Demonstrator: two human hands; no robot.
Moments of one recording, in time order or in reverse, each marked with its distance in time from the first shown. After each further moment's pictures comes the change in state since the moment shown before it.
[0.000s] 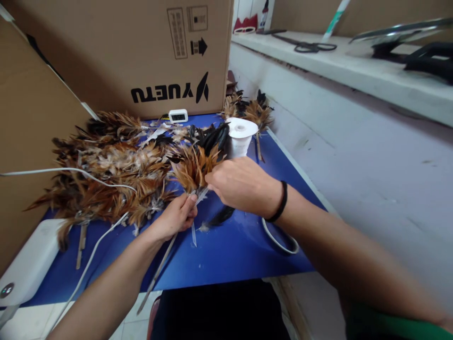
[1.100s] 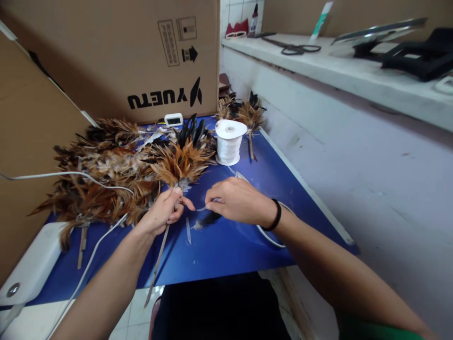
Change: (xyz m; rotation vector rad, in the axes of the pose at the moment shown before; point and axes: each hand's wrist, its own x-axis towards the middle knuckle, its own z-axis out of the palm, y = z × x) left_hand -0.002 0.013 -0.012 -0.208 -0.018 0.002; right_hand -0.030 0.002 0.037 0.626 0.089 -0.015
